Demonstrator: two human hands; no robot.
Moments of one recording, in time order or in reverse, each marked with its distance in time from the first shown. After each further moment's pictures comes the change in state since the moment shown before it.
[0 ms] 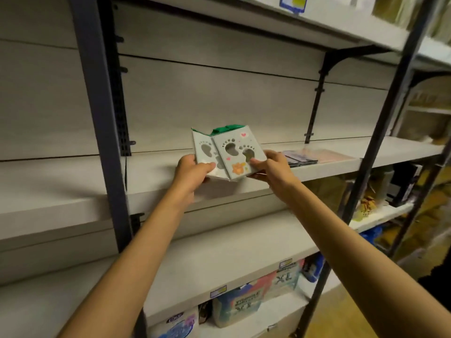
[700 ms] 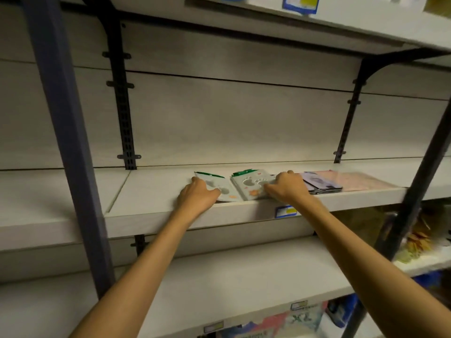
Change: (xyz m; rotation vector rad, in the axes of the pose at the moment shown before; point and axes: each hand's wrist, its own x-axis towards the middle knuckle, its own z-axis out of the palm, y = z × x) left_hand 0.061 -0.024 0.051 0.843 0.138 -0.154; right_hand 0.120 0.020 -0.064 -1.368 -0.014 -0.119
